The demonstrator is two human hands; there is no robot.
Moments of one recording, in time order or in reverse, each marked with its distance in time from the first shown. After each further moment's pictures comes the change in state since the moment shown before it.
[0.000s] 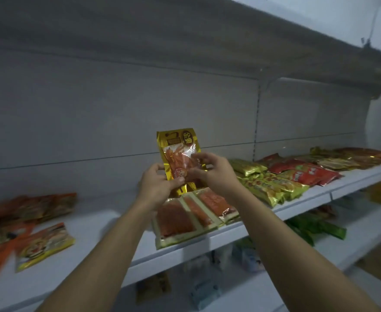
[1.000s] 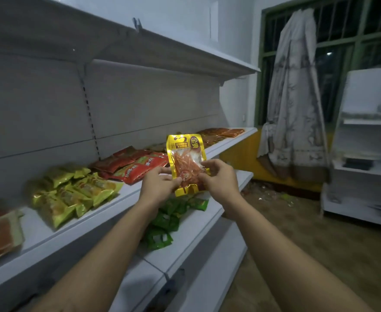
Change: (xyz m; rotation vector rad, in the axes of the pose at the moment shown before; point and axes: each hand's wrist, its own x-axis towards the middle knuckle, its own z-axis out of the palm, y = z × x) left_hand -0.065 -0.041 0.494 0.111 -0.446 0.010; right_hand -0.135 0.158 -0.453 -0.159 0.603 0.208
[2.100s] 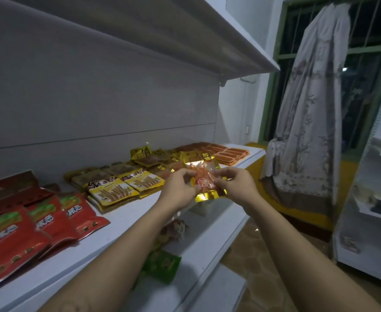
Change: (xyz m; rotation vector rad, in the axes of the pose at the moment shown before) left_hand 0.381 -0.061 0.282 0.214 -0.128 0.060; right_hand 0.422 0.224 -0.093 -0.150 -0.074 0.105
